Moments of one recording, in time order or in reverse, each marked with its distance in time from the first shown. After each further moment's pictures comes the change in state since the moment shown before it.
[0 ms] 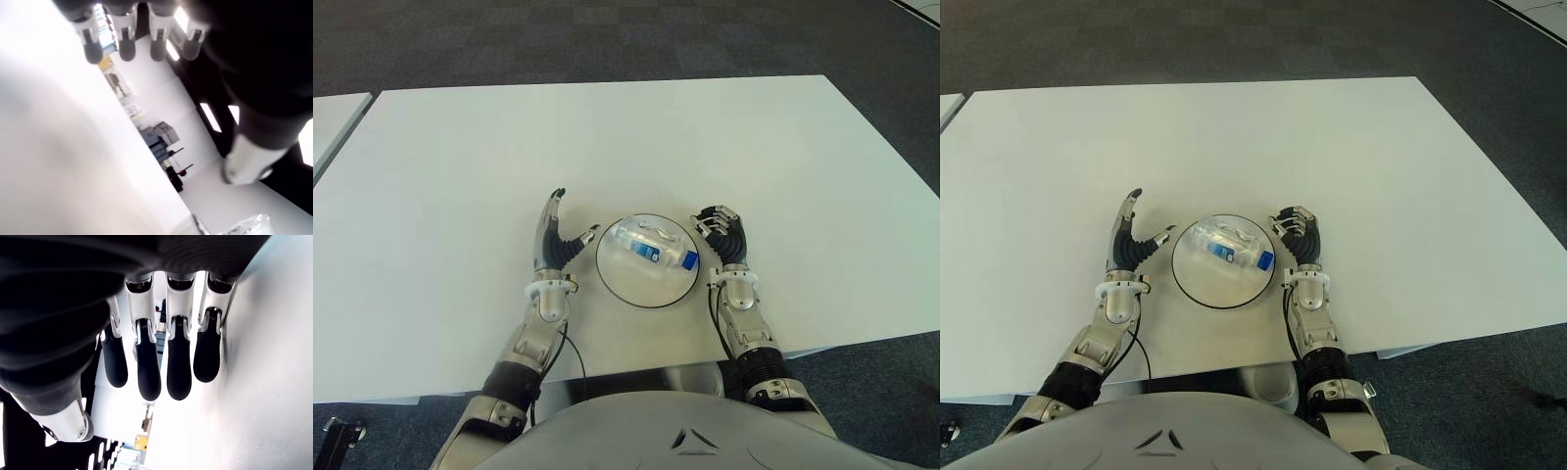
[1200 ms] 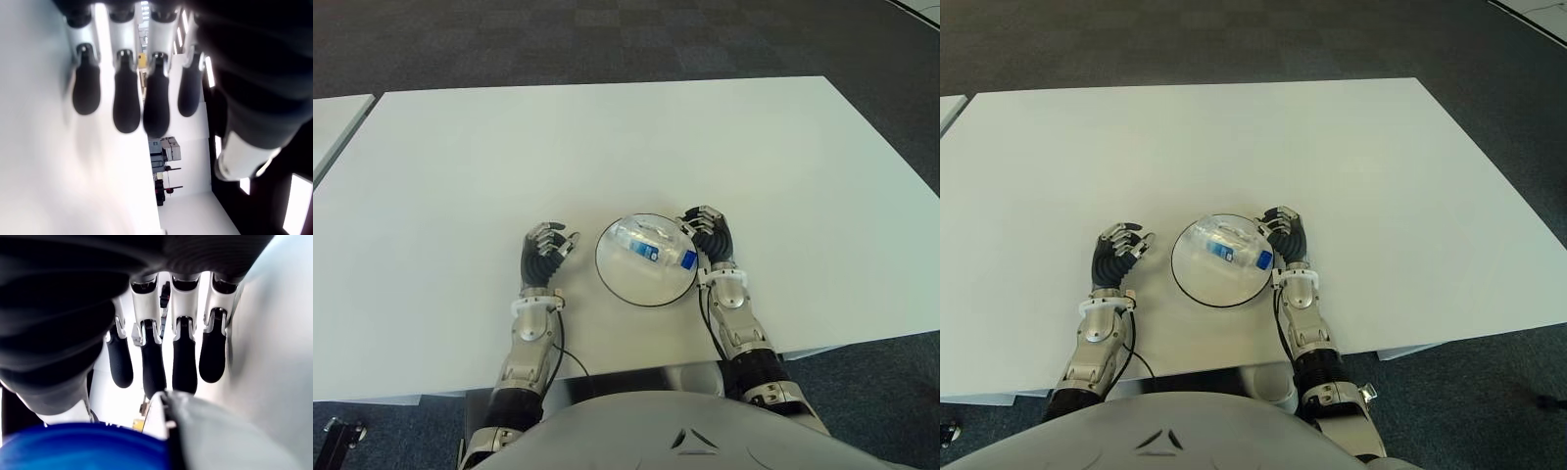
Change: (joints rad) left arm 0.098 -0.095 0.179 -0.008 -0.274 -0.135 -0.254; right arm 0.021 0.016 0.083 -0.087 -0.018 0.091 0.027
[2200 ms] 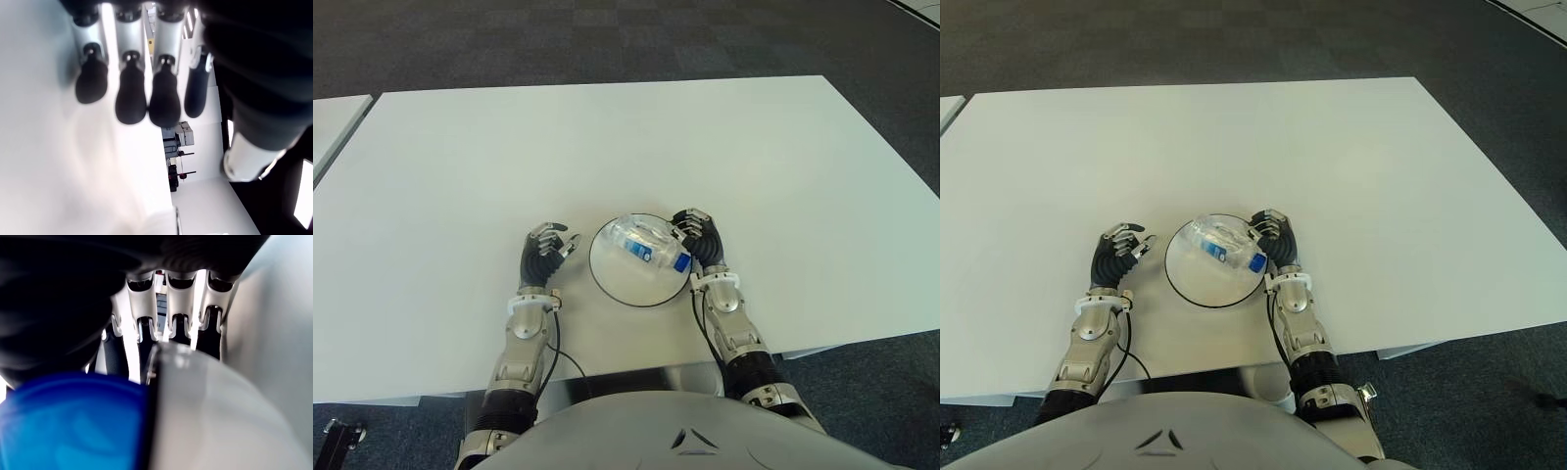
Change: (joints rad) left arm 0.007 0.024 0.004 -0.047 0.002 0.087 -0.062; right arm 0.005 0.013 0.030 0.027 0.015 -0.050 0.056
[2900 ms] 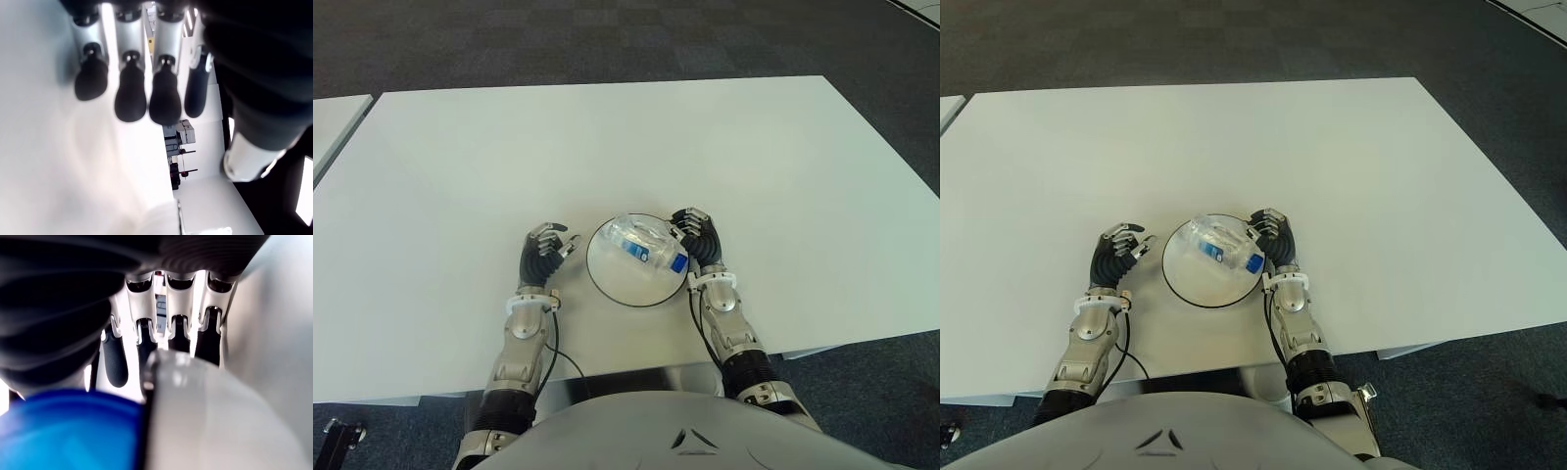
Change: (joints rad) left arm 0.001 0.012 0.000 -0.005 0.008 0.007 -0.008; right arm -0.011 0.025 -0.017 0.030 0.002 -0.020 -0.022
